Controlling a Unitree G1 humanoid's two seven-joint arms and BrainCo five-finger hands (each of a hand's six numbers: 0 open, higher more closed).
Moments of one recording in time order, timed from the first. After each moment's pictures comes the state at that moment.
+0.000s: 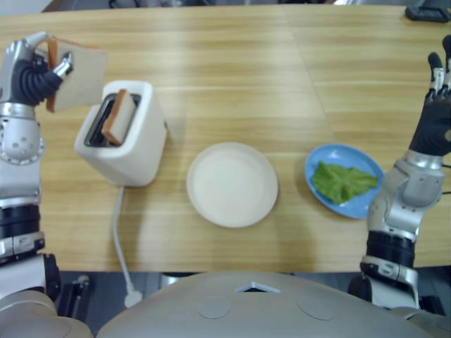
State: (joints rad) left arm -0.30 0.75 0.31 0.08 0.32 -0.30 0.06; right arm -0.12 -0.29 -0.41 0.02 0.23 -0.74 0.14
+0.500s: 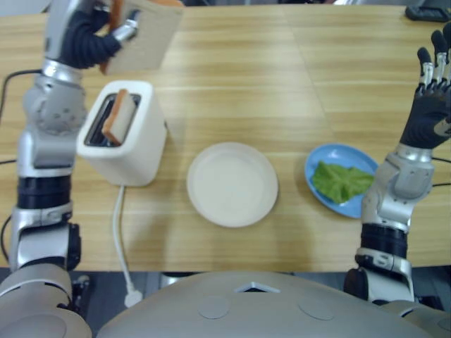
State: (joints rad) left arm -0.55 0.61 0.03 -0.07 0.44 -0.37 0.02; right arm -0.17 -0.28 -0.39 0.08 0.21 -0.78 0.14
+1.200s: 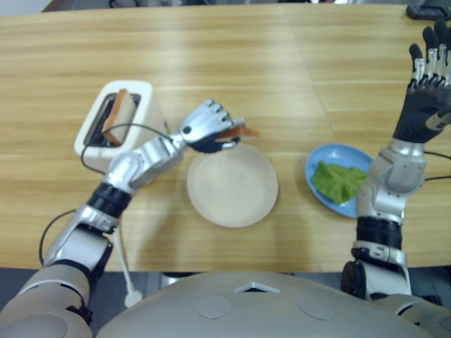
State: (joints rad) left arm -0.45 0.49 -0.46 0.19 1.04 -0.61 0.35; right arm -0.21 -0.28 -0.37 0.14 0.22 -0.80 0.15
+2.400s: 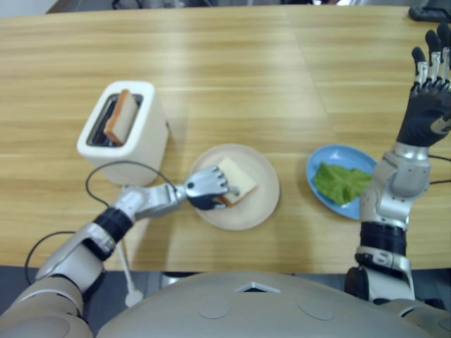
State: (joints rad) left arm -0.35 0.54 -0.72 0.44 1.07 -0.85 0.46; right arm -0.16 -0.29 -0.37 0.09 0.24 -0.77 0.15
